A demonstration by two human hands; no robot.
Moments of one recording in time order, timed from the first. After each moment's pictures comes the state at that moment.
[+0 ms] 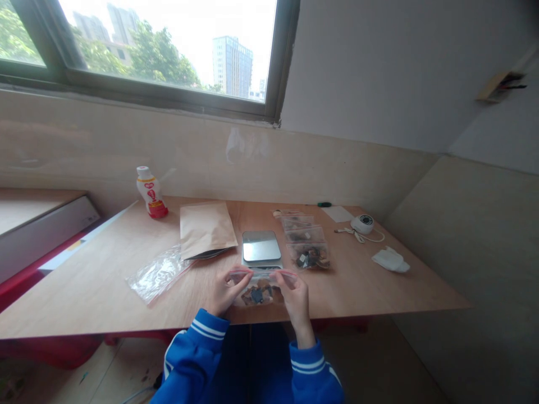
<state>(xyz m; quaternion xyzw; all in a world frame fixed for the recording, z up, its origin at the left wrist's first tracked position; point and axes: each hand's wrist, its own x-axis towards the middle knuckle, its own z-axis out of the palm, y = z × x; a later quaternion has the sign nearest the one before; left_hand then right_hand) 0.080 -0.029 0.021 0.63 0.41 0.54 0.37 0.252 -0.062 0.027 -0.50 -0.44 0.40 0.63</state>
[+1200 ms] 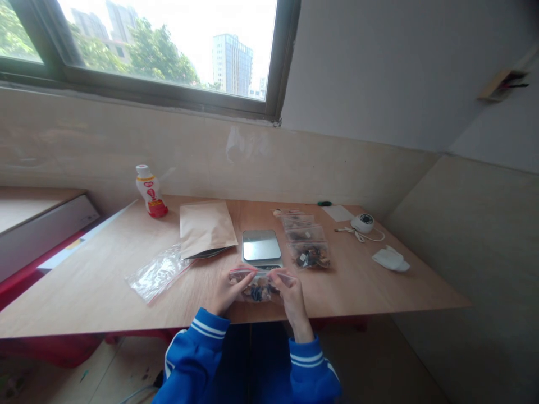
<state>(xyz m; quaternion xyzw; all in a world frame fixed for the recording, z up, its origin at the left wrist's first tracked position) 0.081 -0.025 0.021 0.65 0.39 0.51 0.42 0.248 -0.057 0.021 -0.46 -0.41 0.49 0.62</state>
